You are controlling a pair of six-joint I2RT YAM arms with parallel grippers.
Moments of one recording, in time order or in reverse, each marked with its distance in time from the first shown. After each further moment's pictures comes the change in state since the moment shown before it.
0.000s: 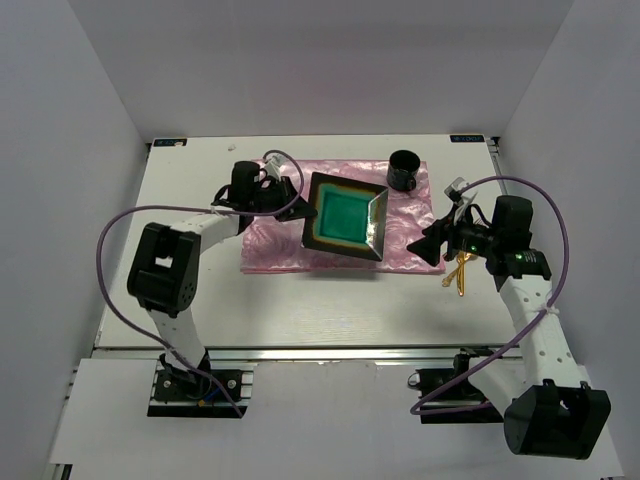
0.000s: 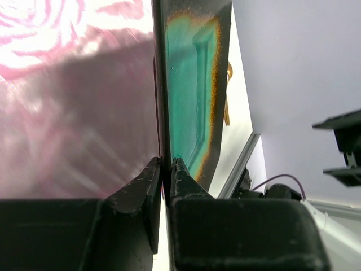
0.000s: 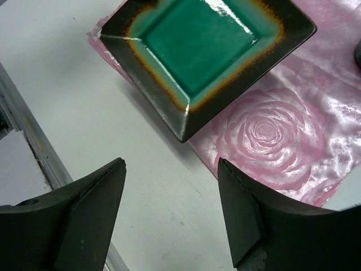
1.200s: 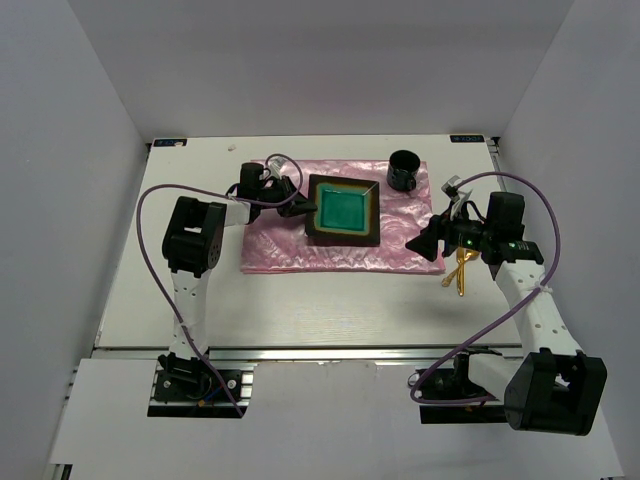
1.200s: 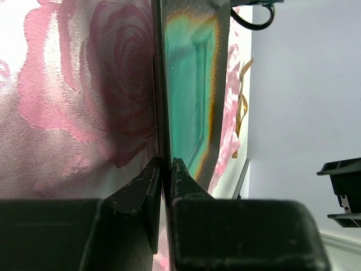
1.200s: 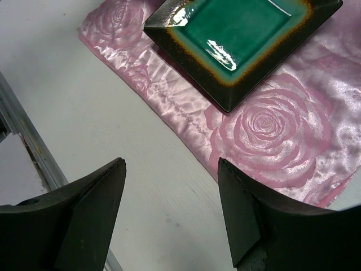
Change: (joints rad) left arm 0.076 0.478 0.287 0.168 0.091 -0.160; right arm -0.021 0.127 -0.011 0.060 -0.001 0.016
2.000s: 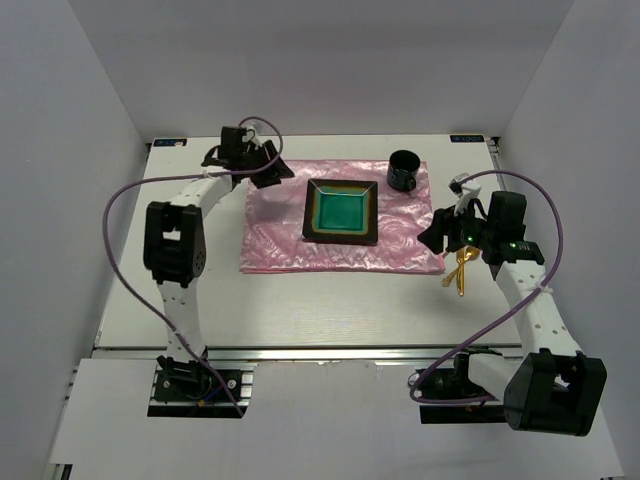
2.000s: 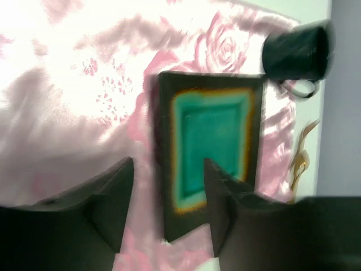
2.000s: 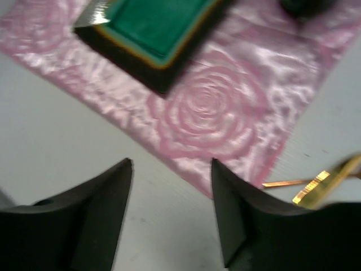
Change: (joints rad) left arm 0.053 -0.135 0.282 -0.582 -0.365 0.301; right arm -0.006 -0.003 0.000 0.014 0.219 0.022
